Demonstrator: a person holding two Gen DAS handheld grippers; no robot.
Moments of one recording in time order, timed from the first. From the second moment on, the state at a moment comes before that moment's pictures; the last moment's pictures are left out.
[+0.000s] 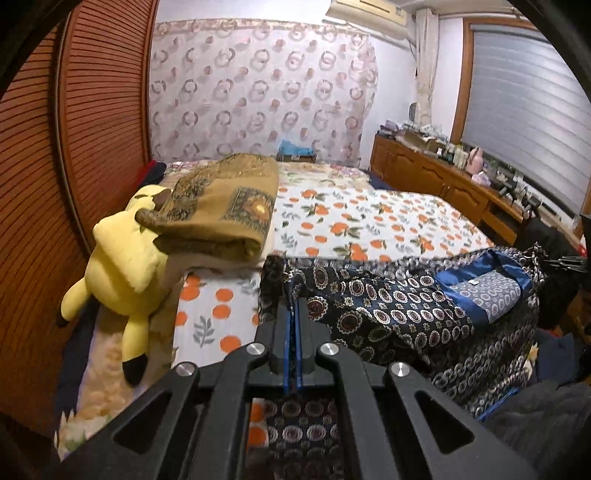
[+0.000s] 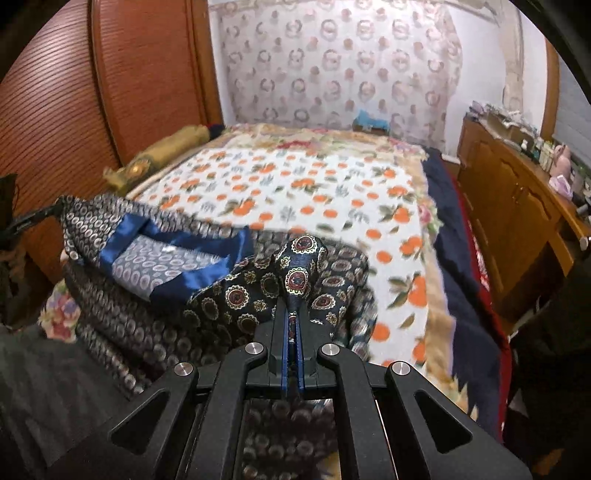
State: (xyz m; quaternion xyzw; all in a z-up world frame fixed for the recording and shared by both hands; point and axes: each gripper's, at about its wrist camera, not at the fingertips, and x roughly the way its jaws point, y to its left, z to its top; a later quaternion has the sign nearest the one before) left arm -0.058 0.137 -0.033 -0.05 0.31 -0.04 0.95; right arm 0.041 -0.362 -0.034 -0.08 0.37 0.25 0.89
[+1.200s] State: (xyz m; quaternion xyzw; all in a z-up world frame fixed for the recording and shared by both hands) left arm 0.065 0.147 -0.062 -0.03 0.40 -0.05 0.92; right arm 0.120 -0.359 -0.051 -0.08 0.38 0.21 0.90
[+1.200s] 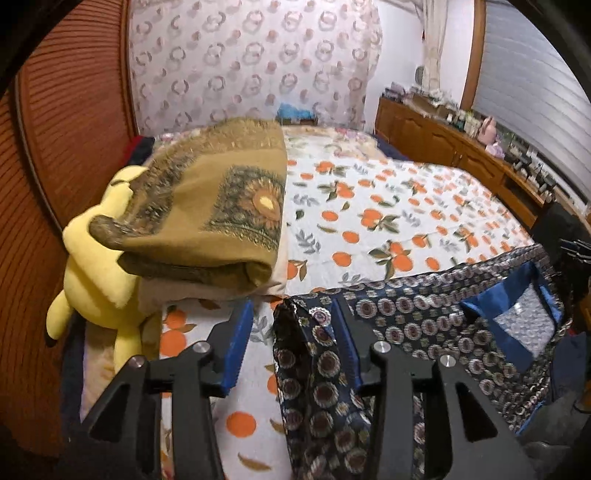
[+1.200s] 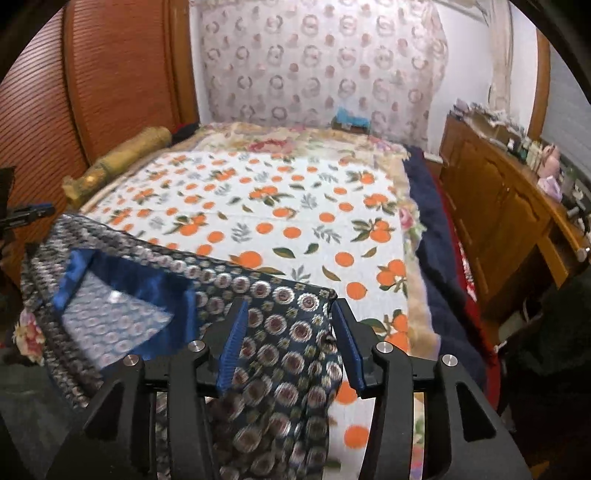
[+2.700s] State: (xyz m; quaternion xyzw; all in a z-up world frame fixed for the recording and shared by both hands) left arm 0.054 0.127 -0.062 -0.01 0.40 -0.11 0.91; right arm 0.134 -0.341 -0.079 -0.08 0.38 0.24 0.89
